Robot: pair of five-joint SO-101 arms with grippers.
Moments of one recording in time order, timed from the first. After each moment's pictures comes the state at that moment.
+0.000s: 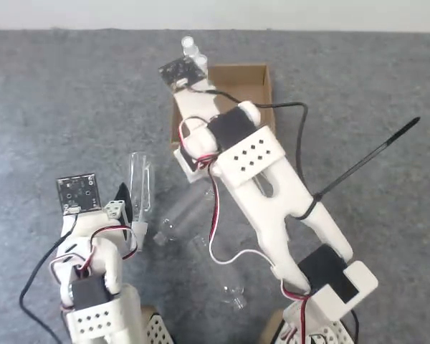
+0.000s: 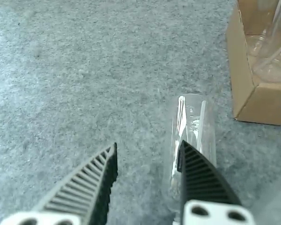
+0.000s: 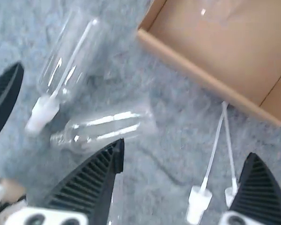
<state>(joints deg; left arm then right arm) -20.9 -100.4 94.2 54.5 0.6 -40.7 4.3 -17.3 91.2 -4.6</state>
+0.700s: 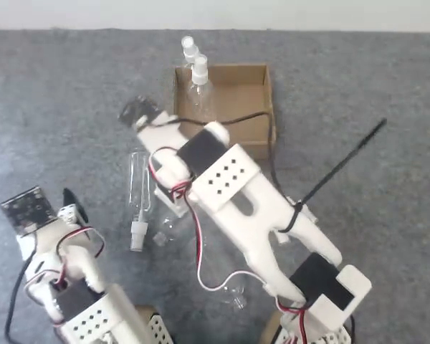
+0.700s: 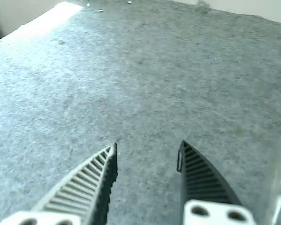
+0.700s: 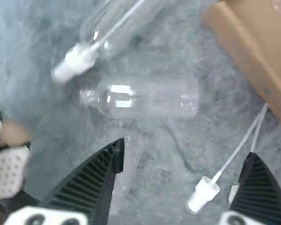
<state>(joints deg) -42.1 -100.4 94.2 49.0 0.6 -50.2 4.0 -14.9 95.8 2.9</state>
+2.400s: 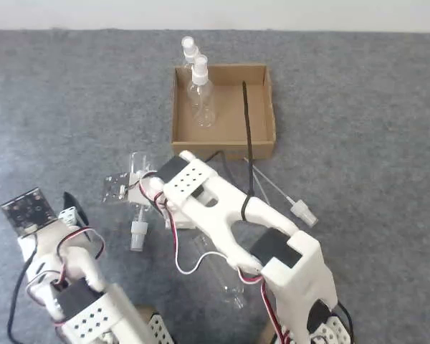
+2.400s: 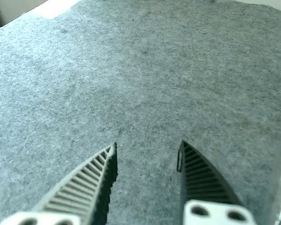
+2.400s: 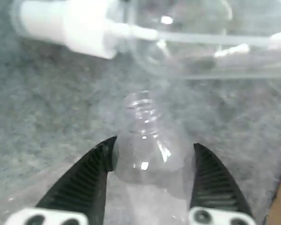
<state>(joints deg) -43.0 -100.4 96.1 48.8 0.6 -51.1 25.4 -2.8 70.5 42.6</state>
